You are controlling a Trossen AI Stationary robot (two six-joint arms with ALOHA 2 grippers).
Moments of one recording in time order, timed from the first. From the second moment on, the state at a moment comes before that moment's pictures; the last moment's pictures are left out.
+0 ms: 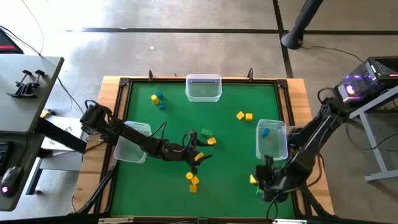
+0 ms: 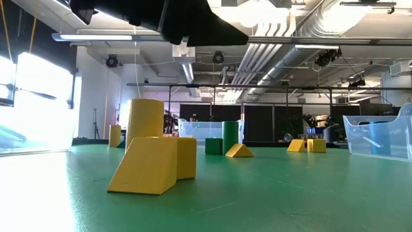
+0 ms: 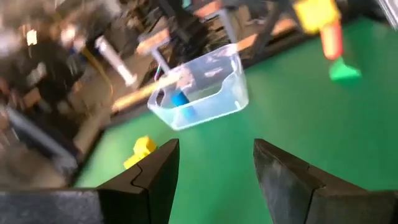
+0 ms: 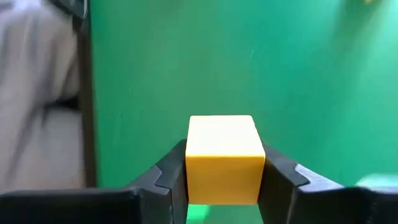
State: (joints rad) left arm -0.35 1.77 0.92 0.60 -0.50 0.44; right arm 0.90 1.39 1.03 -0.81 0.36 0.99
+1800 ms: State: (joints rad) left arm -0.46 1.89 1.02 0.81 -0.74 1.22; right arm 0.33 1.48 0.60 0.80 0.09 0.26
